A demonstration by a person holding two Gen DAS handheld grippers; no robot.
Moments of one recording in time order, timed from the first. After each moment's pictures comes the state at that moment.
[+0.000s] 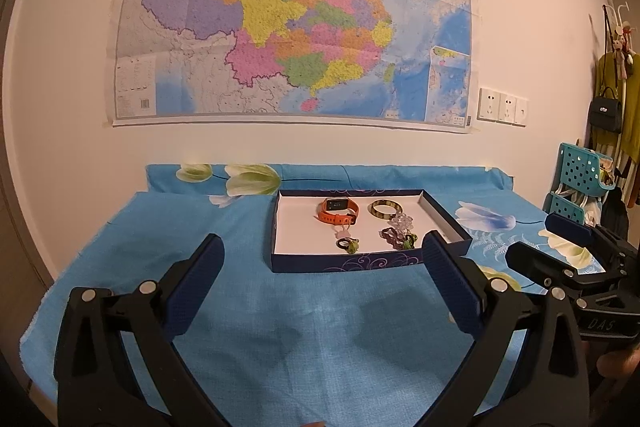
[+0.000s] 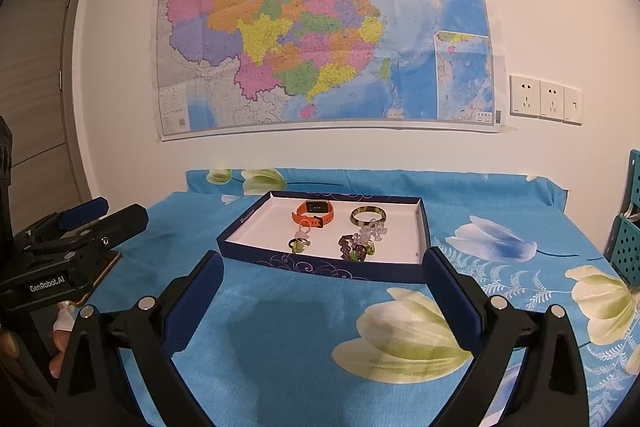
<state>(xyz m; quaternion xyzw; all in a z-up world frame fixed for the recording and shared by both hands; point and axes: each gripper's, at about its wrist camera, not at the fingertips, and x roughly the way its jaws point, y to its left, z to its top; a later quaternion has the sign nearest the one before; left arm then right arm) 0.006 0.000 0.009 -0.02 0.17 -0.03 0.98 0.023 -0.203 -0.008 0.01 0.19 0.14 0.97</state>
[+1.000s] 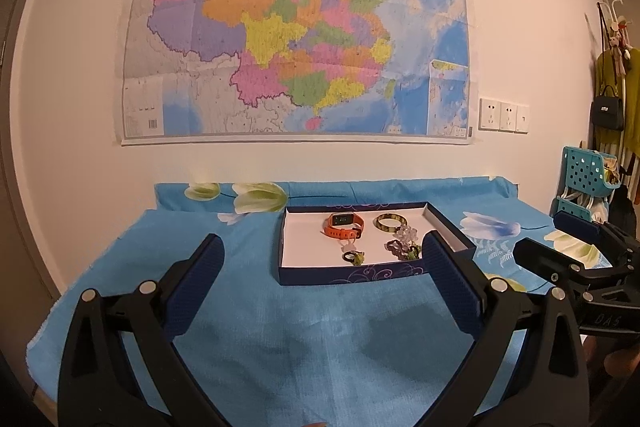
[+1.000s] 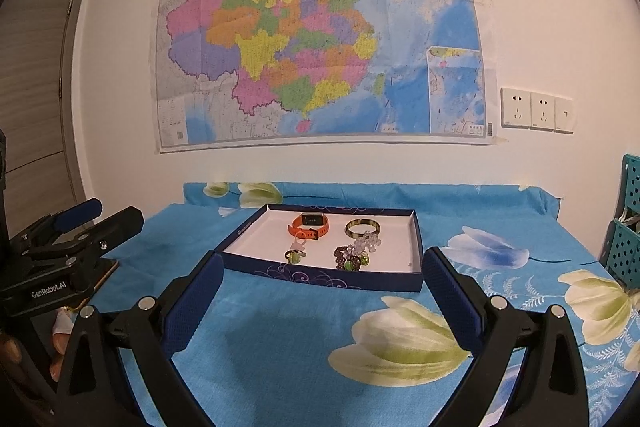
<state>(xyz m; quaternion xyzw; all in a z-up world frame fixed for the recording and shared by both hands) -0.008 -0.003 0.012 0.00 0.14 -0.02 0.99 0.010 -0.206 -0.007 0.02 0.16 0.13 0.98</state>
